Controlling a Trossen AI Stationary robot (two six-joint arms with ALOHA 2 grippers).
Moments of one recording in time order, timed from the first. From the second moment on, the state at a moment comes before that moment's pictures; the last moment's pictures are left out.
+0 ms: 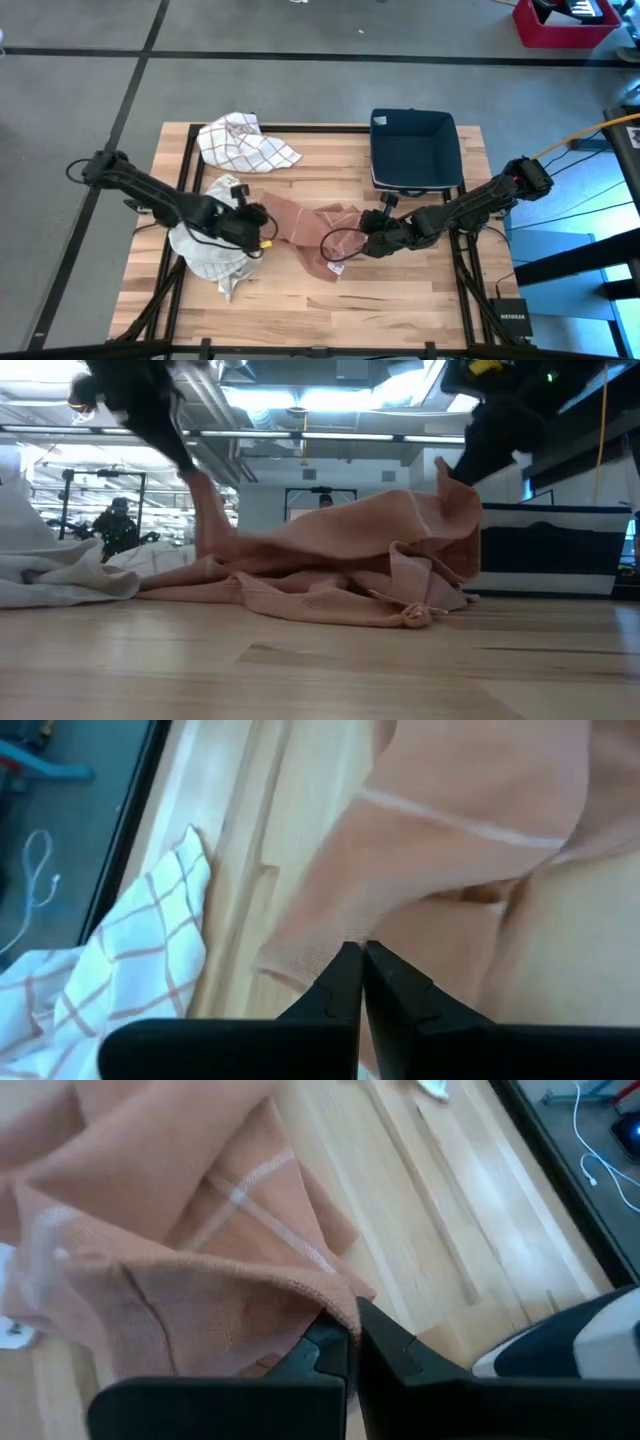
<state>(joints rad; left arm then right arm) -0.39 1.28 0.98 -0.88 -0.65 -0.40 0.38 1.45 0.92 -0.55 0.67 0.45</state>
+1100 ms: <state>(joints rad) -0.39 0.99 1.81 -0.76 -1.05 0.13 0.33 1.32 1.98 -0.81 1.00 -0.22</state>
